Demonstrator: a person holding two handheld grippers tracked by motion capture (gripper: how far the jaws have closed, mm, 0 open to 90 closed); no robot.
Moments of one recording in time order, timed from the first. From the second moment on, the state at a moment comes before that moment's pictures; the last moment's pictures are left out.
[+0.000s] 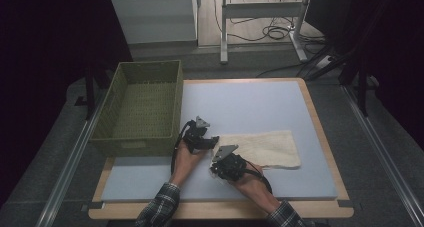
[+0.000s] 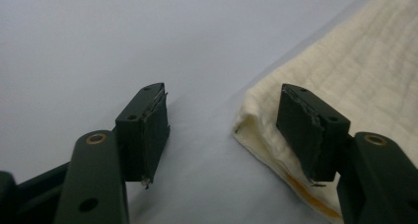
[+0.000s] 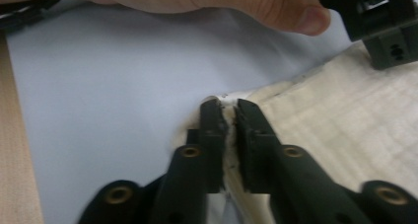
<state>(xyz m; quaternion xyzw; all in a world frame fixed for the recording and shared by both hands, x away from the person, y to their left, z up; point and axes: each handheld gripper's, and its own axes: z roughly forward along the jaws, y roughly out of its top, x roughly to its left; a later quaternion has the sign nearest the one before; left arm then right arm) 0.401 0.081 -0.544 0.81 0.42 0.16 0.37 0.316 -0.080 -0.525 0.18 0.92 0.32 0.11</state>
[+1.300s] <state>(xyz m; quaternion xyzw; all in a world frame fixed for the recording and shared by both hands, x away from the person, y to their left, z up) 0.395 0.028 -0.501 0.81 0.35 0.18 0.44 0.318 -0.170 -0.491 0.26 0.86 0.44 0.07</state>
